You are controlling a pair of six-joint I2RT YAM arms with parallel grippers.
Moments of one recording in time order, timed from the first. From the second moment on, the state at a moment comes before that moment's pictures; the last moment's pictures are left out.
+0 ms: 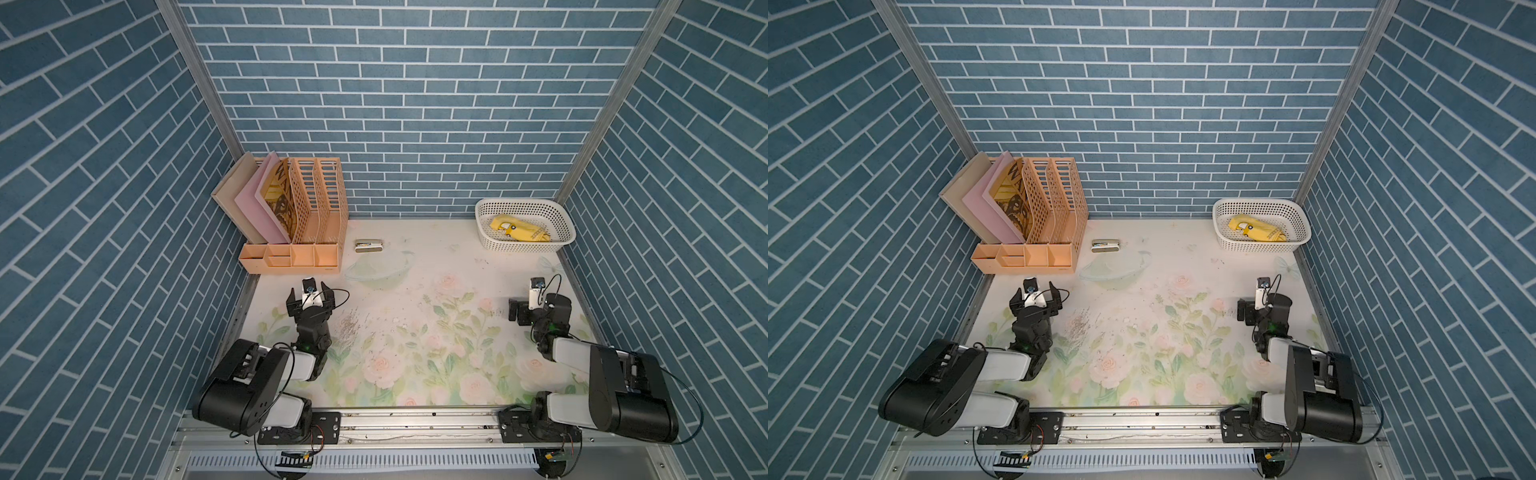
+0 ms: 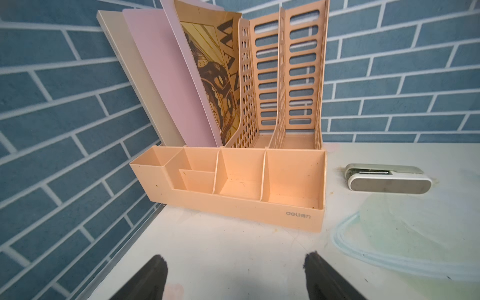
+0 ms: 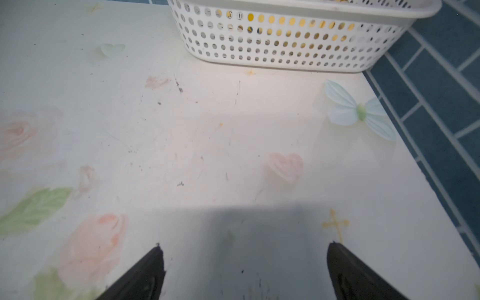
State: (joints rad) left arm -0.25 1.42 0.13 1.20 -0.60 0.07; right arm -0.08 1.31 0.24 0.57 -0.08 -0.12
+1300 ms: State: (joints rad) left arm -0.05 1.50 0.15 1.24 -0.10 0.01; right arm 0.06 1.53 0.21 1.18 0.06 -0.13
